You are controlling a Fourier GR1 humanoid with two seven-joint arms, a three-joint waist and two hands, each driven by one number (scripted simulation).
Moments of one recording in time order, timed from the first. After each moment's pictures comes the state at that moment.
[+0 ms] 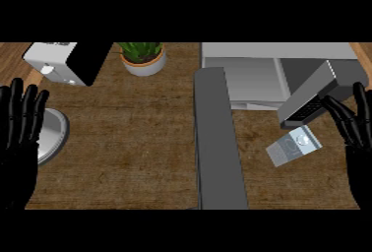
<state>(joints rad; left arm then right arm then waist) 0.01 0.11 0.02 -2.10 -0.02 0.01 -0.02 0.04 -0.13 -0.01 -2.10 0.02 0.00 -0.01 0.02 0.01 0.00</state>
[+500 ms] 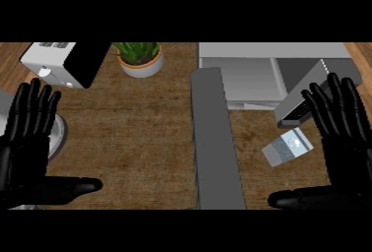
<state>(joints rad) 0.00 0.10 0.08 -1.97 0.08 -0.03 -0.01 -0.04 -0.05 0.02 -2.08 -0.12 0.01 0.13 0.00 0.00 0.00</state>
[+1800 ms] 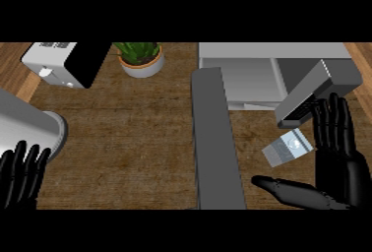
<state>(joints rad) 0.42 0.02 0.04 -2.14 0.11 -0.16 -0.15 0.09 0.00 0.09 -2.01 0.08 -0.18 -0.02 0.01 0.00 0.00</state>
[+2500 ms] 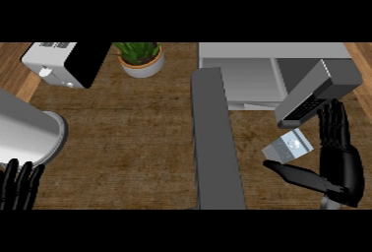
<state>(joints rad) 0.54 0.01 0.03 -2.19 0.12 -0.21 -0.20 0.07 -0.05 -0.06 -1.74 0.05 -0.17 -0.19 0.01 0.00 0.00</state>
